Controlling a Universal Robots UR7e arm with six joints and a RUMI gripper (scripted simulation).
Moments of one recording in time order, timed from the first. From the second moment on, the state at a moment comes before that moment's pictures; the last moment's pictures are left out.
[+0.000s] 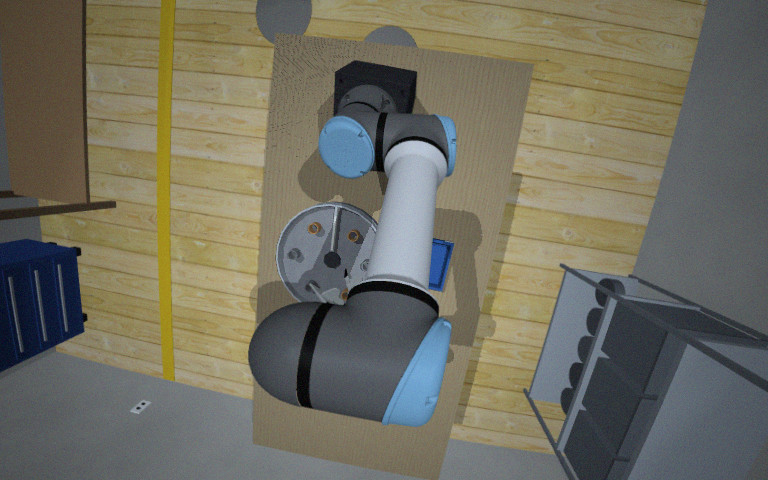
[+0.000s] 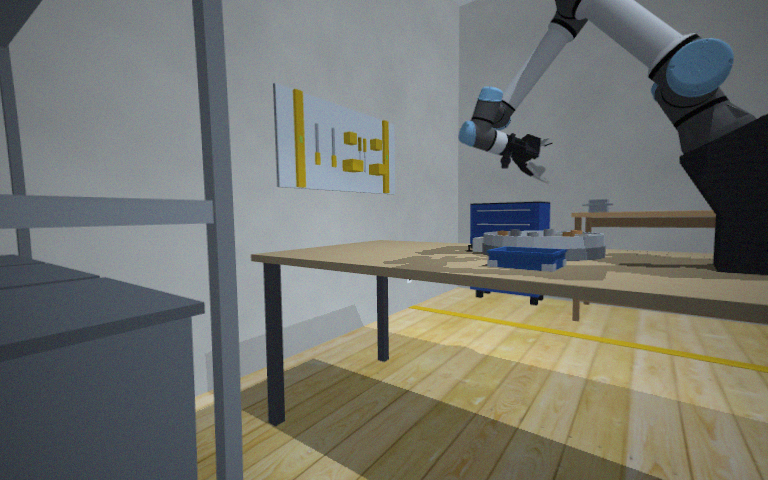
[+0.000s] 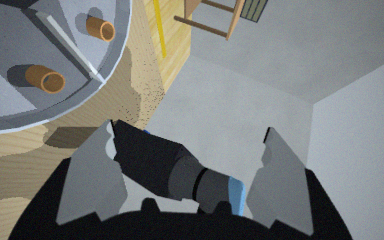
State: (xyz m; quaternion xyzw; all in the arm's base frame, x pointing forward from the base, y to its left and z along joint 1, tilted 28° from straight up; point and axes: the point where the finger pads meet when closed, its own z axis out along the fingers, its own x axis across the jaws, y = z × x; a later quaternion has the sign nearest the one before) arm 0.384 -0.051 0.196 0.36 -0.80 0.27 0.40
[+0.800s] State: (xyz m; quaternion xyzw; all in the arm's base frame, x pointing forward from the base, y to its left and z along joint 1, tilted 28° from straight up) arm 0.384 -0.051 0.196 0.36 -0.80 0.27 0.40
